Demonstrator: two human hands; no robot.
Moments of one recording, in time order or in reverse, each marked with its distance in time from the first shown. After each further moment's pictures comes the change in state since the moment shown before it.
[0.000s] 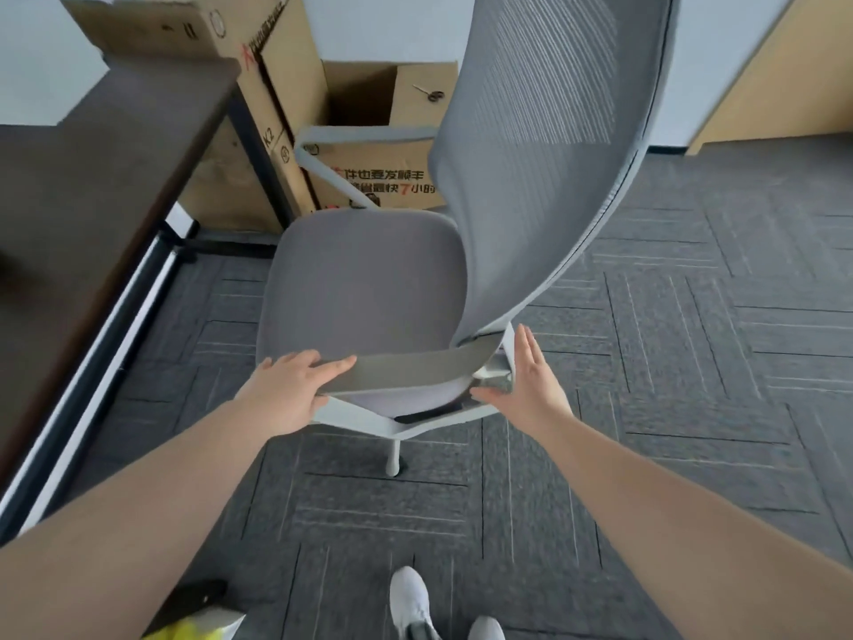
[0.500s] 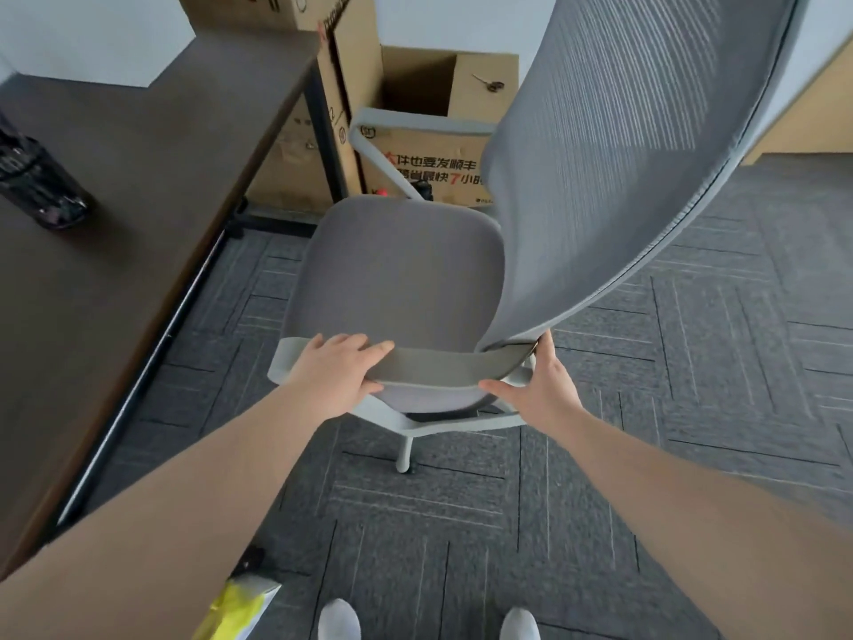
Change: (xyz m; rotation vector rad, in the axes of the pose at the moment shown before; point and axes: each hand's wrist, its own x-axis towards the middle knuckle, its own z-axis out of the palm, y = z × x) left_hand -0.038 -0.051 0.028 -0.004 0.083 -0.001; right_hand -0.016 -0.069 0.080 0.173 -0.004 0.057
